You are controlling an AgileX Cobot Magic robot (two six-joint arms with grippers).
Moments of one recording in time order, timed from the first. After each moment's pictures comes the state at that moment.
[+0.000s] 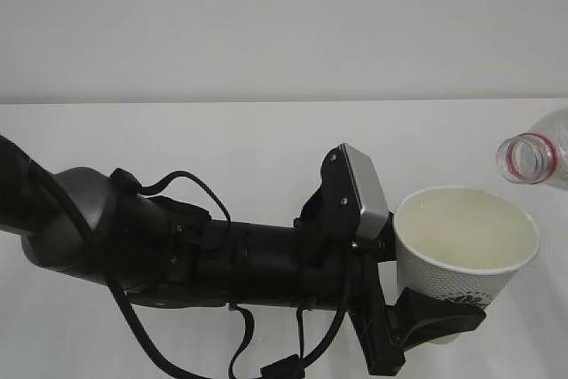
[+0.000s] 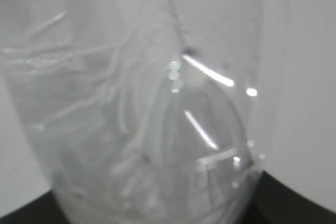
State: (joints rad) left arm -0.83 2.08 -0.96 0.83 -0.98 -0.47; right arm 0.19 0.95 -0.20 0.21 -0.54 -1.54
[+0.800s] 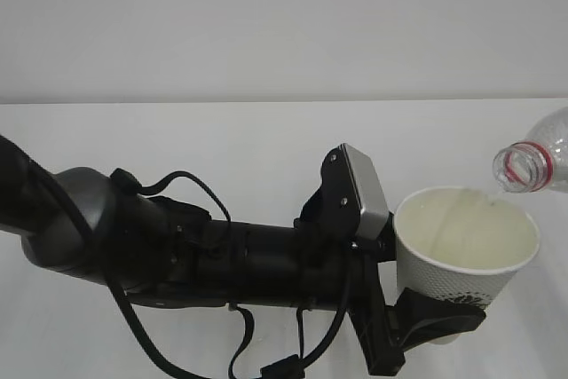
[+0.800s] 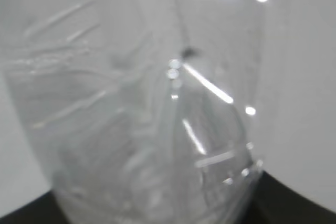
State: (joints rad) left arm -0.83 2.08 -0.96 0.83 -0.98 -0.47; right arm 0.19 0.95 -0.20 0.21 -0.56 -1.63
